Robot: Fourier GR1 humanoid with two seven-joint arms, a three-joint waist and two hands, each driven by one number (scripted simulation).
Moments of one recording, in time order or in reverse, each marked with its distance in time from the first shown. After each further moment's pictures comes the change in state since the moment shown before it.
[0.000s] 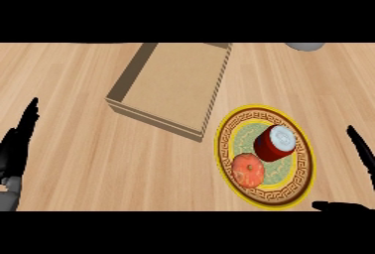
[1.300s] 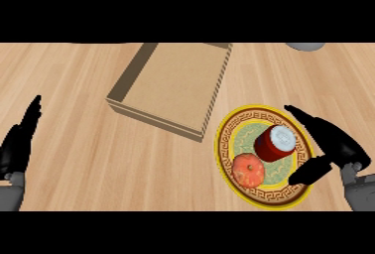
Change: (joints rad) left arm -0.030 -0.074 0.087 0.023 -0.096 -0.074 0.002; right arm -0.451 0.090 0.127 0.087 0.206 0.556 0.649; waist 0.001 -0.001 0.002
